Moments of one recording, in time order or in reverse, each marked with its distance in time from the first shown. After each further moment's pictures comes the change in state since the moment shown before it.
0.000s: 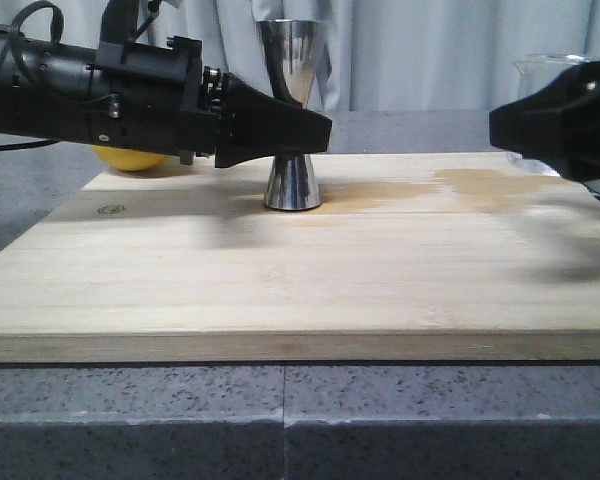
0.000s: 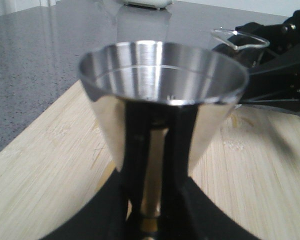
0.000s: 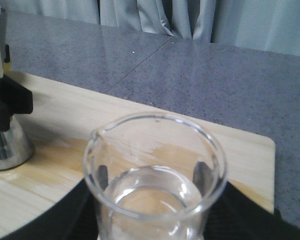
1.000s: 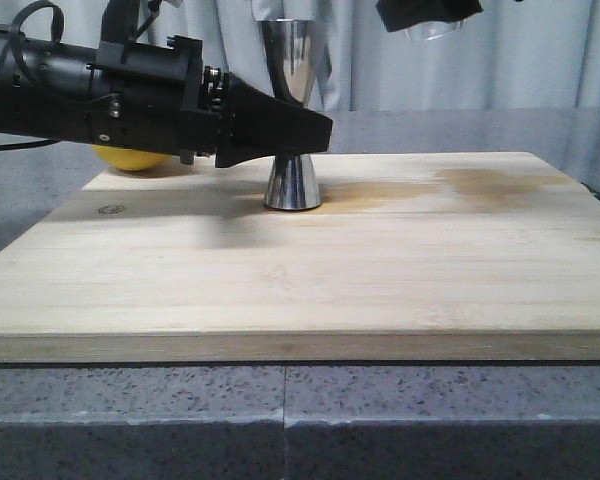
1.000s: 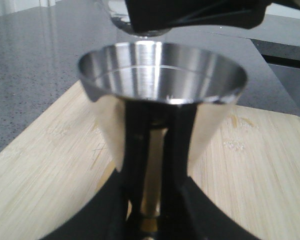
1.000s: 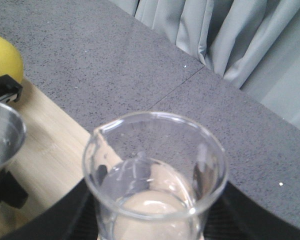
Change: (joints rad) left arm 0.000 0.000 -0.001 0.000 0.000 0.000; right arm 0.014 0.149 -0.609 -0.351 0.622 0.000
